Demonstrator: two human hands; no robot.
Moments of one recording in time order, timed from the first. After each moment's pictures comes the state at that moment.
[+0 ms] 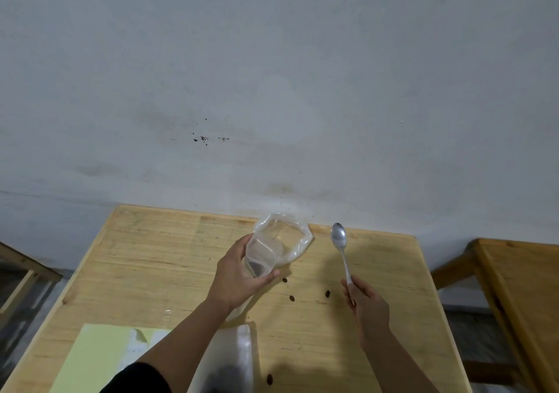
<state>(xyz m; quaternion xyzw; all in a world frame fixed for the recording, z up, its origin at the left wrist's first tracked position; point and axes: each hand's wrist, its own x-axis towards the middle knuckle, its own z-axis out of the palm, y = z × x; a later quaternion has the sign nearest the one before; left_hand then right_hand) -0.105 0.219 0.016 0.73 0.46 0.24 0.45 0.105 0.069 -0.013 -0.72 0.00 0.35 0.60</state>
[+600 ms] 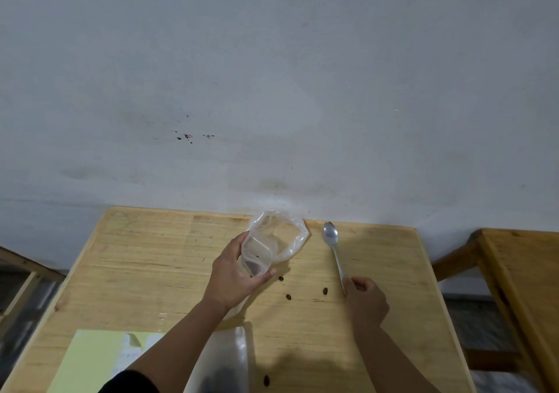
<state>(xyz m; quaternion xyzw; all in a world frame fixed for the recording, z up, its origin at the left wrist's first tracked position) -0.097 0.220 0.014 0.73 0.47 0.23 0.44 0.108 0.086 -0.012 -0.90 -0.05 0.20 0.39</state>
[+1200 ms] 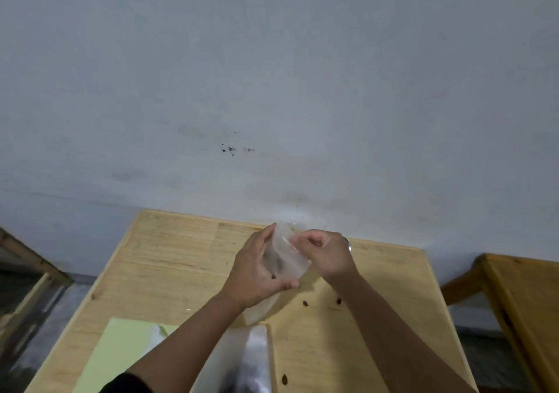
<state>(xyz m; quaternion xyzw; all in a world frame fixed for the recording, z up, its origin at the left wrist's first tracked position) -0.121 0.214 0.067 0.76 0.37 0.28 0.45 0.028 0.154 0.127 -0.72 -0.40 0.35 0.45</state>
